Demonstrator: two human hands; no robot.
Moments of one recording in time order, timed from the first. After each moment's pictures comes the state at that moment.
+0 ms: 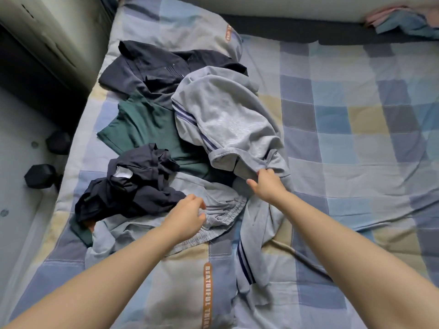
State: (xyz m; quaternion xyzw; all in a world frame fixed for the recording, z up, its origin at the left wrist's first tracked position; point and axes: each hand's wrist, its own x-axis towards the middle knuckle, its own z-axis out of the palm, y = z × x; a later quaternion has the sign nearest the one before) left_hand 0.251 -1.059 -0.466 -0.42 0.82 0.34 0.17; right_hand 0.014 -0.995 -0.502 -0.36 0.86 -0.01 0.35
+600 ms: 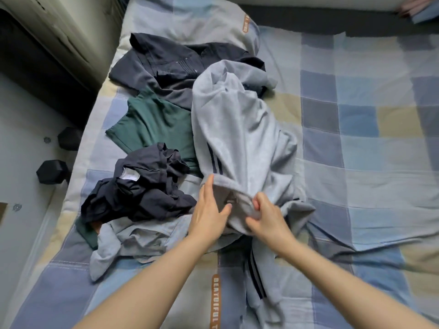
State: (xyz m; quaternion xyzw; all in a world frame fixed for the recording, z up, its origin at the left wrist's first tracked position) left_hand 0.212 -1.052 -0.497 -0.54 0.71 0.45 -0.03; right_hand 0.077 -0.958 -0.493 -0.40 0.79 -0.28 0.37
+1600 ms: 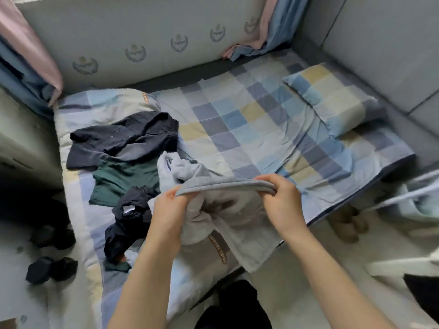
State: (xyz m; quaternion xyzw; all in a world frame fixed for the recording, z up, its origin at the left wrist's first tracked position) left_hand 0.352 -0.967 -0.113 -0.40 0.57 0.72 -0.06; right_hand 0.251 -0.780 -0.116 -0.14 0.88 -0.45 0.06
